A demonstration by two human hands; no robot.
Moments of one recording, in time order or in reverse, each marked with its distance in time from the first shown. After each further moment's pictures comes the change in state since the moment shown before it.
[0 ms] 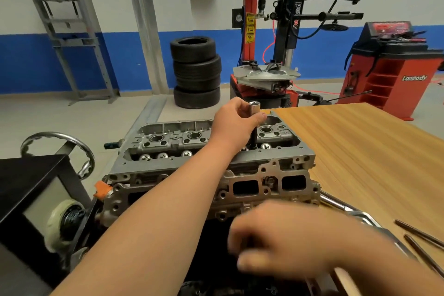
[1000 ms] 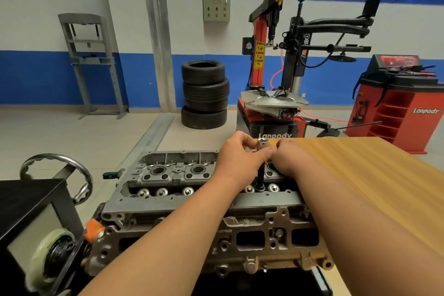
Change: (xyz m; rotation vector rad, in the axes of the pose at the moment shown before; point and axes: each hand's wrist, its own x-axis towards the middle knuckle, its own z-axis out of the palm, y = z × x) left_hand 0.013 -0.006 0.000 -0.073 -0.035 -0.058; right_hand 0.104 0.187 -0.081 0.051 0.601 0.882
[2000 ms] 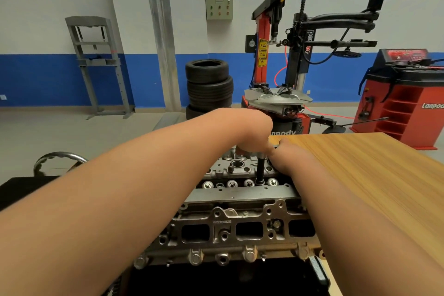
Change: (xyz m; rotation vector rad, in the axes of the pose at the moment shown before) left_hand 0.043 0.087 -0.015 1.330 -0.660 0.297; right_hand 0.003 0.001 0.011 0.017 -0.062 0.186
